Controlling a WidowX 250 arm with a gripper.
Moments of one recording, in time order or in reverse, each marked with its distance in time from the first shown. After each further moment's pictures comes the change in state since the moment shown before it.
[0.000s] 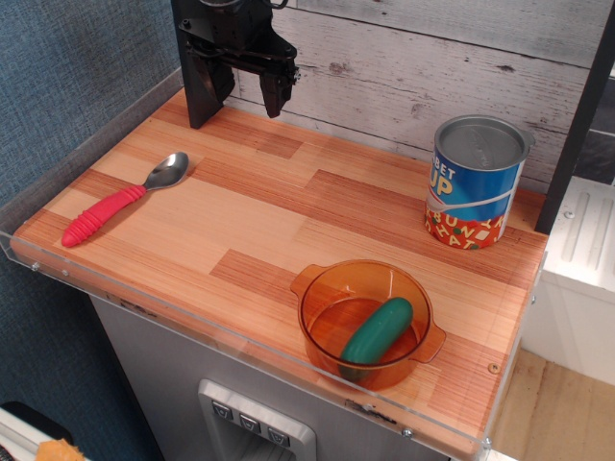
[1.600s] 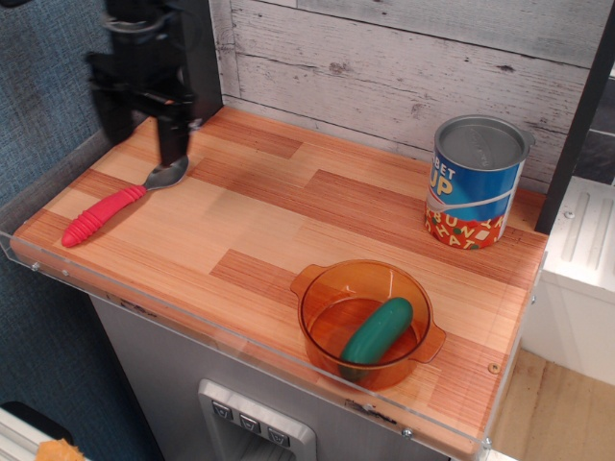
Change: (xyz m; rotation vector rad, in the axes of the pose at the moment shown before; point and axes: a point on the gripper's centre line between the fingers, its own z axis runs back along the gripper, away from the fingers) arm -0.089 0.058 0.011 0.056 0.308 -0.053
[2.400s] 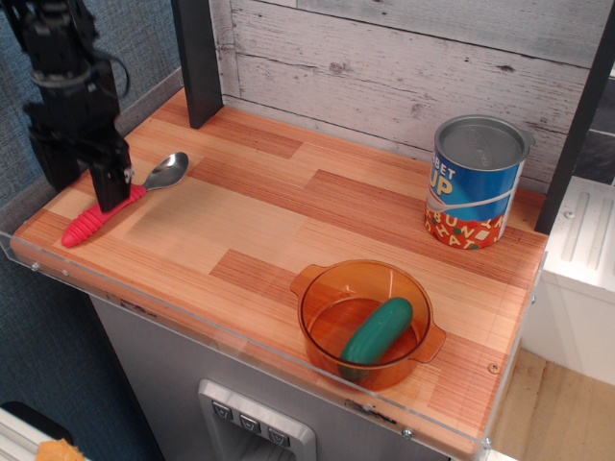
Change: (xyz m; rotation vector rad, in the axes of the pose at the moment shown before) arm -0.034 0.023 -0.036 -0.023 0.018 -0.026
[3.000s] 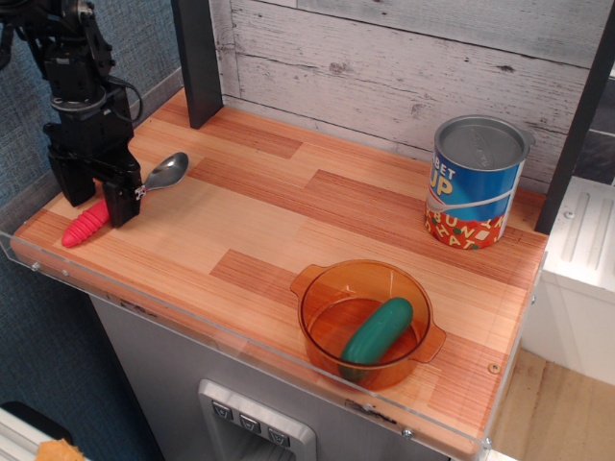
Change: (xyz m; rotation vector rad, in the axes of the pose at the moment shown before) arm 0.010 0.002 -0.023 0.008 0.009 -0.044
